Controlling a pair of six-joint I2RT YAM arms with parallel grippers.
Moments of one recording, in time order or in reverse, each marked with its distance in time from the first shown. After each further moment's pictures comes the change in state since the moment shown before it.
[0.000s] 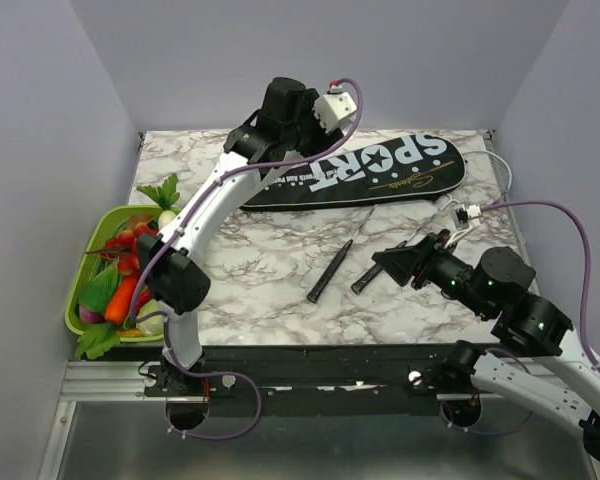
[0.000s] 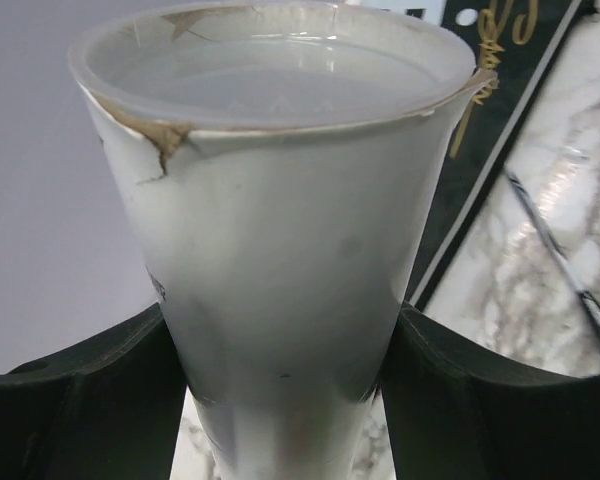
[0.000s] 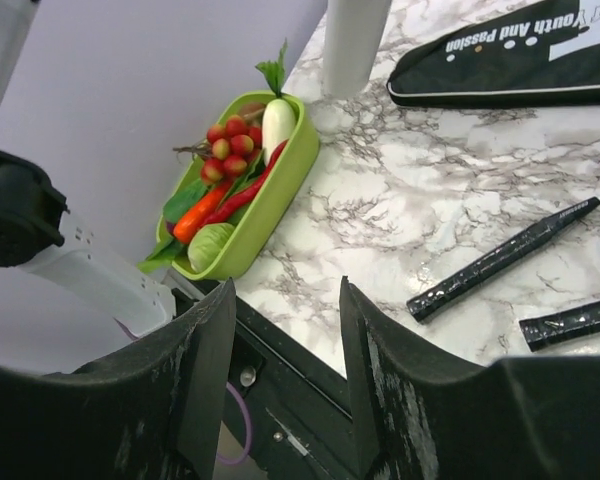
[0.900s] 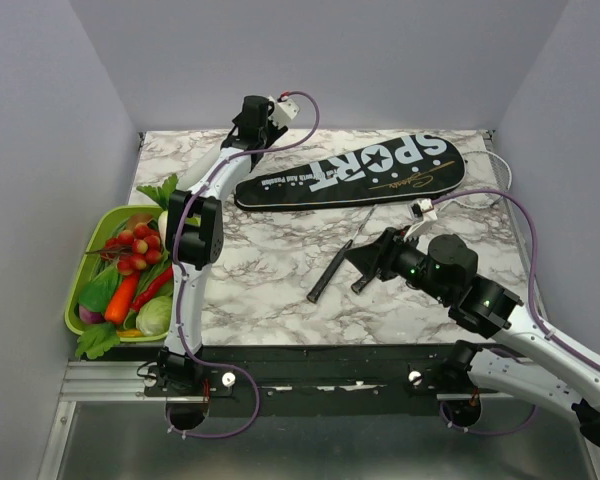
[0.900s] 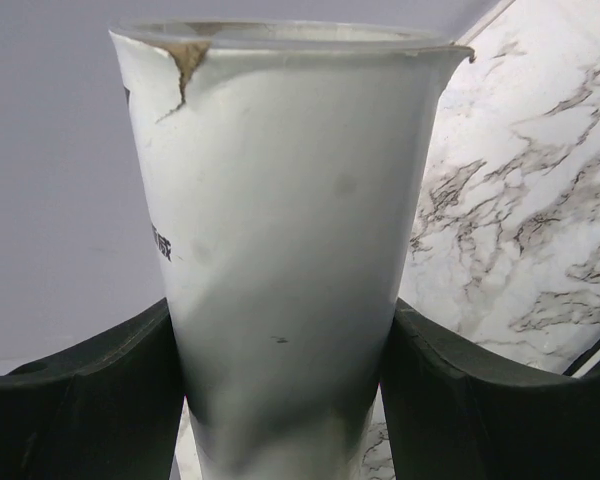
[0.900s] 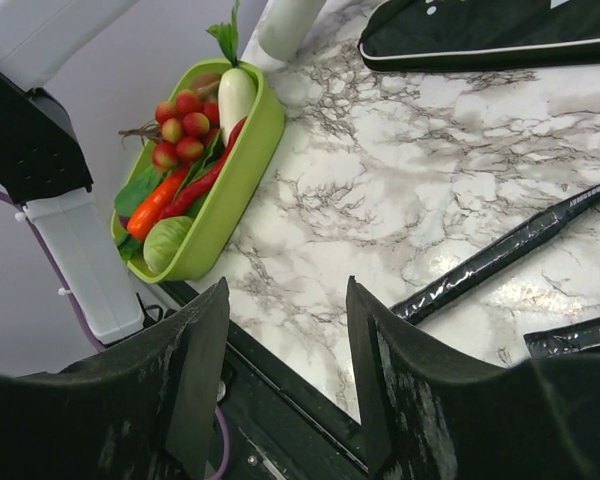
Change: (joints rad) left arm 0.291 0.518 0.105 0.427 -0.343 0.197; right arm 0.000 0.184 -0.156 0.249 0.001 0.024
